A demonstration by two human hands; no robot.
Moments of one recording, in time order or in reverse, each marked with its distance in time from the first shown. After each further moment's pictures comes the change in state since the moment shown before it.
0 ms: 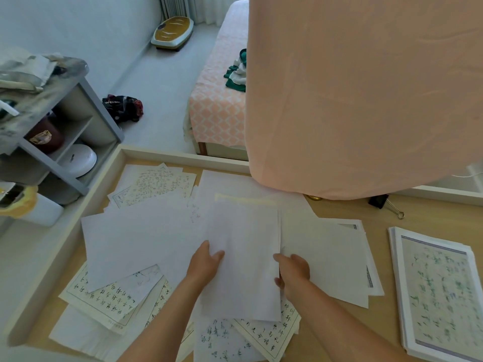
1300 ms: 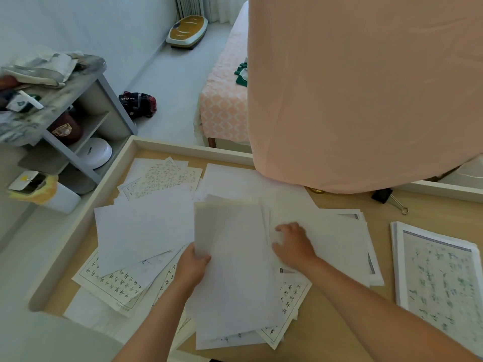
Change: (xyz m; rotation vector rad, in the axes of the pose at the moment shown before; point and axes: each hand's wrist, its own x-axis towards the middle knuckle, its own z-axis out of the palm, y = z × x) left_hand -0.053 -0.027 -0.010 -0.337 0.111 -0.126; right_hand 0.021 -0.030 -0.025 -1.215 -0.191 -0.817
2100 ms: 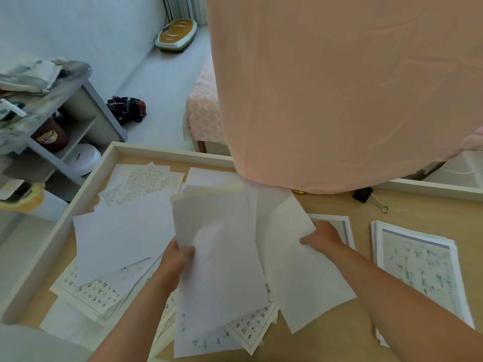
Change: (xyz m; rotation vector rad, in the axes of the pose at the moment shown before) left_hand 0.003 0.034 0.013 -0.254 -0.110 -0.013; right_hand 0.015 0.100 -0.072 0.320 -0.024 0.376
